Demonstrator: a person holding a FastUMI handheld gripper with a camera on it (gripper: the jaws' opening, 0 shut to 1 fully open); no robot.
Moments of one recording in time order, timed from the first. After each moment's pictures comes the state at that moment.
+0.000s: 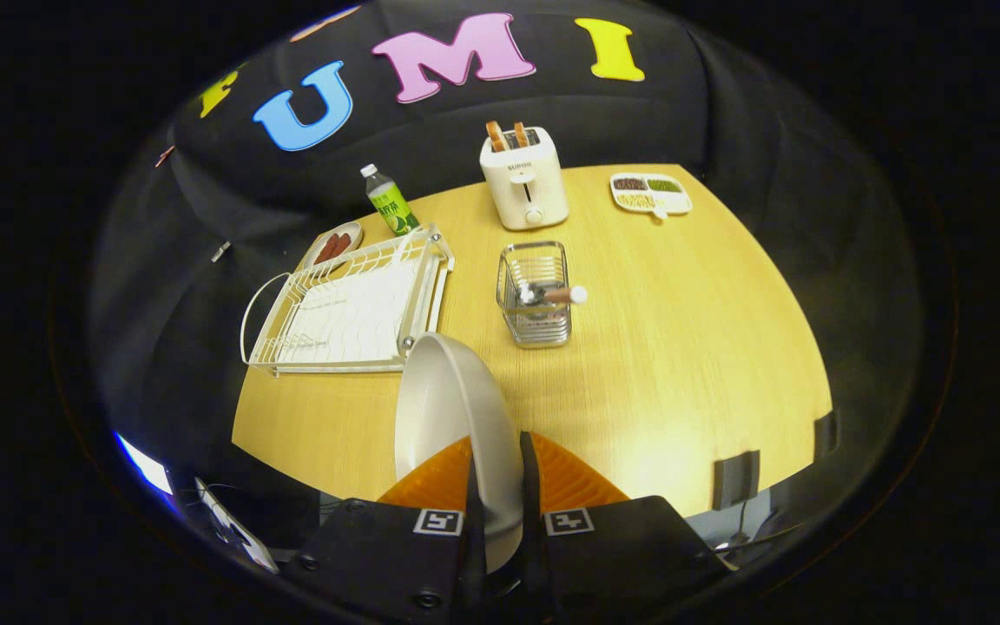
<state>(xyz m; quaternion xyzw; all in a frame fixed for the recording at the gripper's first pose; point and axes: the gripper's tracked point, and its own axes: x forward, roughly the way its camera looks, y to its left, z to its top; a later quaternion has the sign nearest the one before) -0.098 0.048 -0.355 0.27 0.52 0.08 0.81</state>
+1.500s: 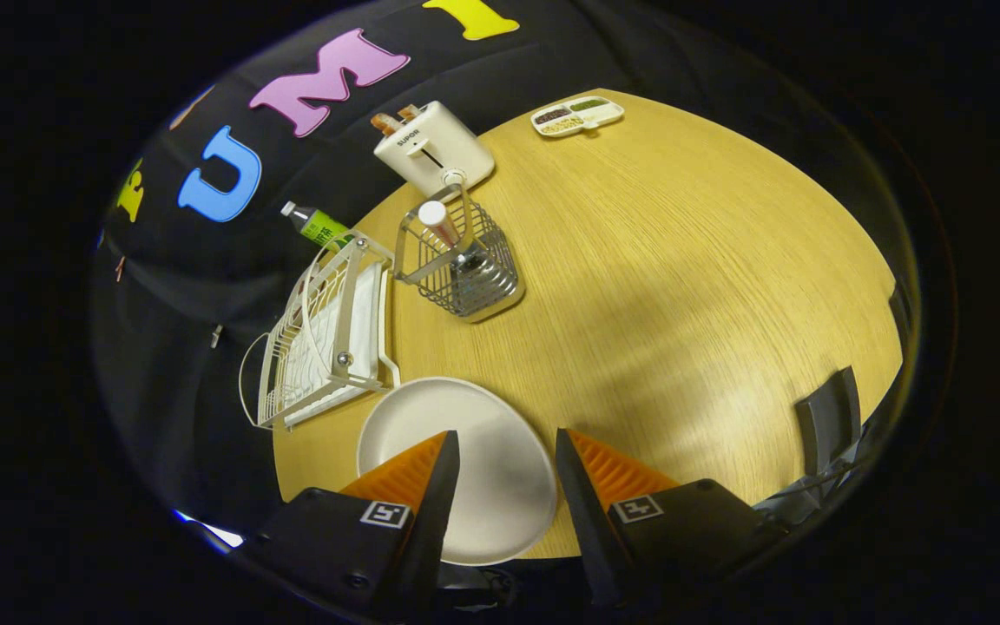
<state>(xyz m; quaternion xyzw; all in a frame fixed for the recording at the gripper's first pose) -0.087 0.045 -0.419 0.40 0.50 0.05 0.77</state>
